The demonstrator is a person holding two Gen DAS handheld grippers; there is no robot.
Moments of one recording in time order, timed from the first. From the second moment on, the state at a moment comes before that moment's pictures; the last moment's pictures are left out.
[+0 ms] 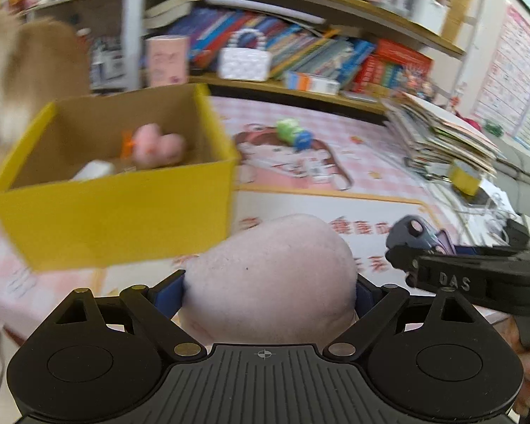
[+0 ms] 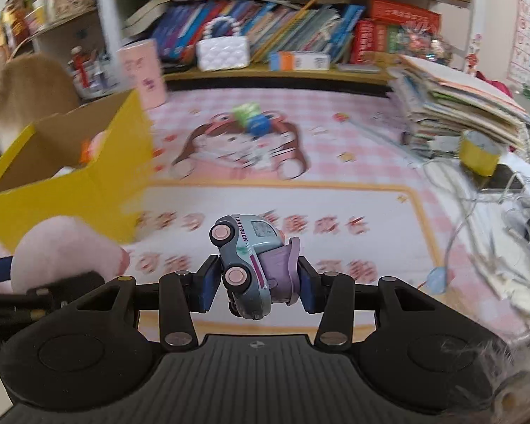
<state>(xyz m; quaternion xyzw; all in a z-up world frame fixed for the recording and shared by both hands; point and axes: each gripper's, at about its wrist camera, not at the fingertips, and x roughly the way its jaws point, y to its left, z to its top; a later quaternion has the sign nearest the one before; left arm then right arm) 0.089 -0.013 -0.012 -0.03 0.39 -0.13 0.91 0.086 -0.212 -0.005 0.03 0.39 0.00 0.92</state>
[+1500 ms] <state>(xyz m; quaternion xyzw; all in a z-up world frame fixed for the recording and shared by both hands) 0.005 0.138 0.010 -0.07 0.34 -0.04 0.94 0.026 -0.038 0.002 -0.03 0.38 0.12 0.91</state>
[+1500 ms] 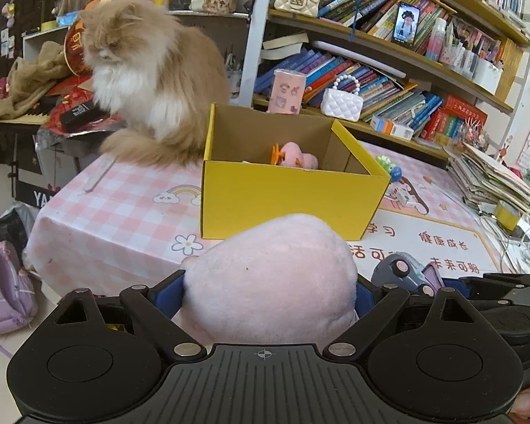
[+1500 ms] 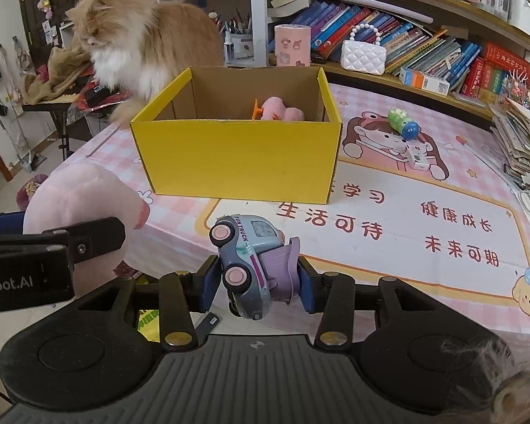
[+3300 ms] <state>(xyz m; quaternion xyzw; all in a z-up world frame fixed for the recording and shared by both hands) 0.232 0.118 0.001 -0.05 0.32 0.01 0.94 0.255 -0.008 -0.020 -0.10 0.35 0.20 0.91</state>
